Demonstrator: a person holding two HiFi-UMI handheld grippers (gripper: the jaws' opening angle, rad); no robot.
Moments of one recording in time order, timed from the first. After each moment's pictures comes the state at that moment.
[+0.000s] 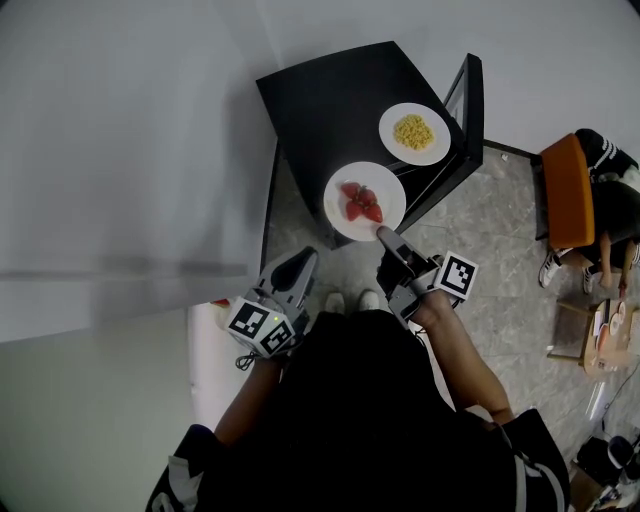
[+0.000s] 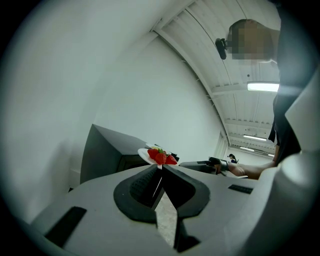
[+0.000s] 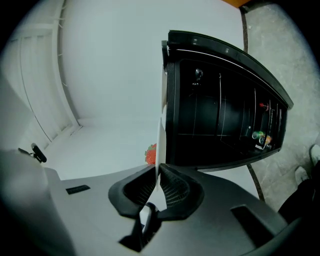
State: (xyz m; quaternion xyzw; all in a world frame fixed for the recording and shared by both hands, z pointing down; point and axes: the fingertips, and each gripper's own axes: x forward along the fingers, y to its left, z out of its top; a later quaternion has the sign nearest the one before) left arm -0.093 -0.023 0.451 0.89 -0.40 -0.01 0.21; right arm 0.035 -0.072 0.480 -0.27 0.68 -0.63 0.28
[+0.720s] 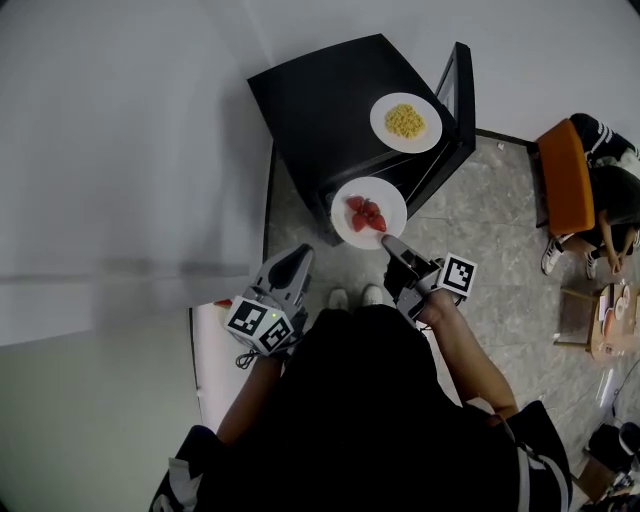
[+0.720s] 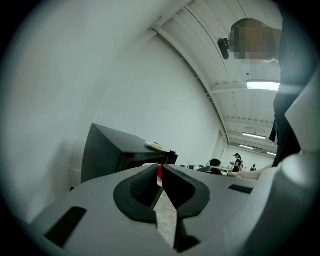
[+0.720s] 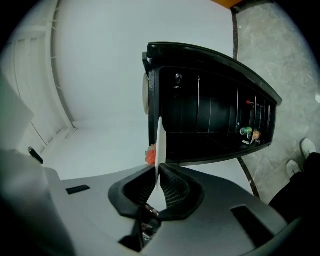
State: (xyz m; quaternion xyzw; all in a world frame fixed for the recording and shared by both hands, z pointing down) left arm -0.107 -0.038 0.468 0.89 -0.40 0.00 0.21; right arm 0.043 -0.063 0.539 -0.28 0.66 -0.65 0.26
